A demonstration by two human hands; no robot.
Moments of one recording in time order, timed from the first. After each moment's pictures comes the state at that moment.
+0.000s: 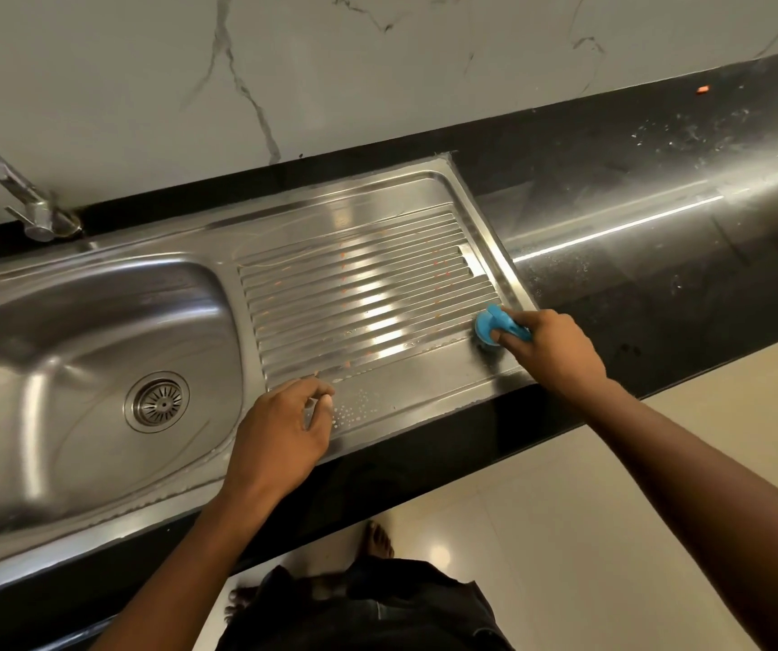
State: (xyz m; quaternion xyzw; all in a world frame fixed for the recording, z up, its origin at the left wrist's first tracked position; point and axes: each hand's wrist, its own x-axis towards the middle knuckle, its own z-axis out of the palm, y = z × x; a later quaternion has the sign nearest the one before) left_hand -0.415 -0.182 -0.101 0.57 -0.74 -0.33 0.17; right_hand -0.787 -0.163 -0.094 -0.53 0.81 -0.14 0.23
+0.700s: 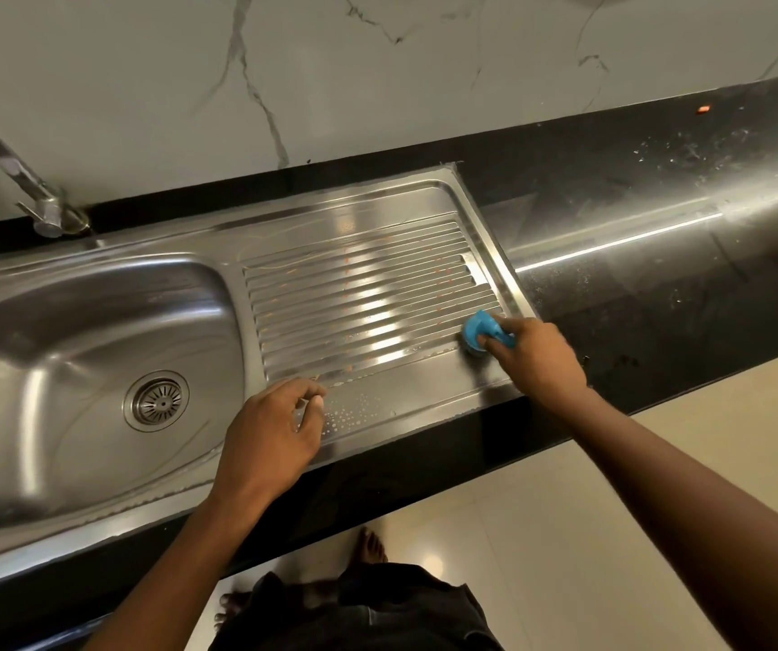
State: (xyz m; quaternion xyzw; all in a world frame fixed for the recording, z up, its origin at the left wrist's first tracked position) left_hand -0.407 -0.182 -0.097 0.58 -0.73 -0.32 0.20; right_hand -0.765 -0.172 -0.099 -0.52 0.81 -0.14 0.23
